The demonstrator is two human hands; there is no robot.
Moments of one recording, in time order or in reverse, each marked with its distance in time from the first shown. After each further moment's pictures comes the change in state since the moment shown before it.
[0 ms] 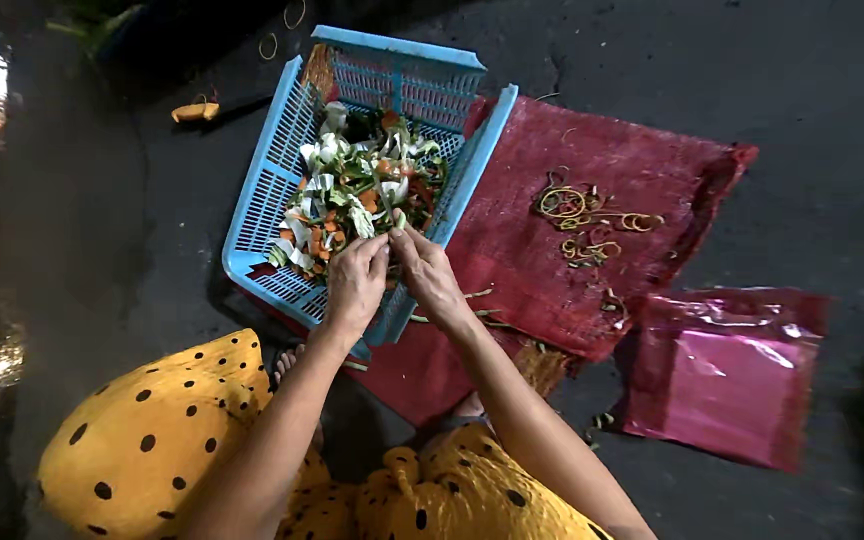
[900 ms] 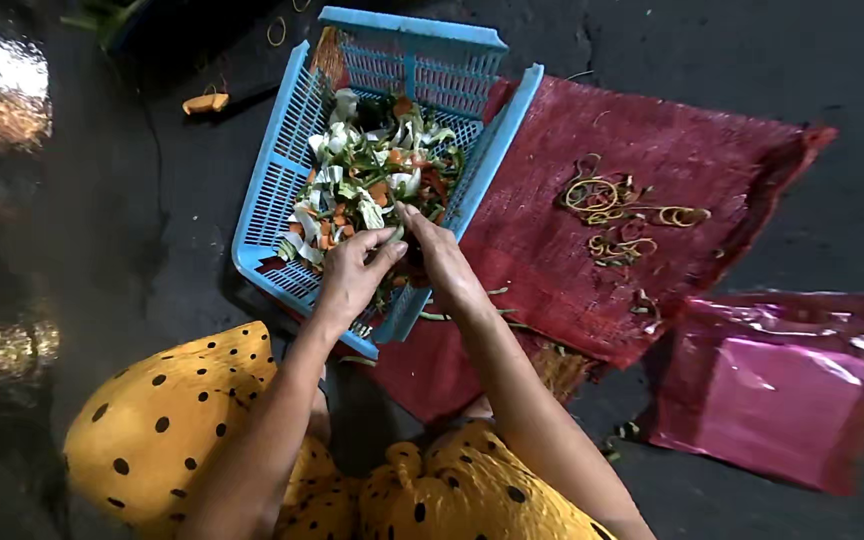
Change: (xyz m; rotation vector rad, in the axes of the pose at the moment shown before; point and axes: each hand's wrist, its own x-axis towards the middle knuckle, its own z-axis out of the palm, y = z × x) left_hand 0.004 -0.004 -0.018 -0.243 -0.153 -0.158; right_hand 0.006 -0.007 -0.008 0.262 -0.098 0.195
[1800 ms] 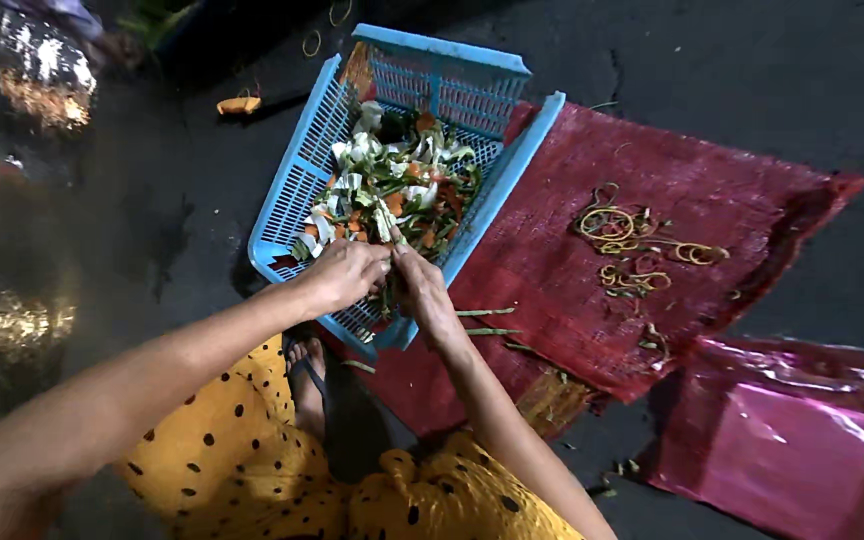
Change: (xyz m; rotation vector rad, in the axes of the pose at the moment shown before) left_hand 0.012 0.035 -0.047 0.510 -0.479 0.055; right_hand -0.005 0.021 0.023 0.034 -0.058 -0.164
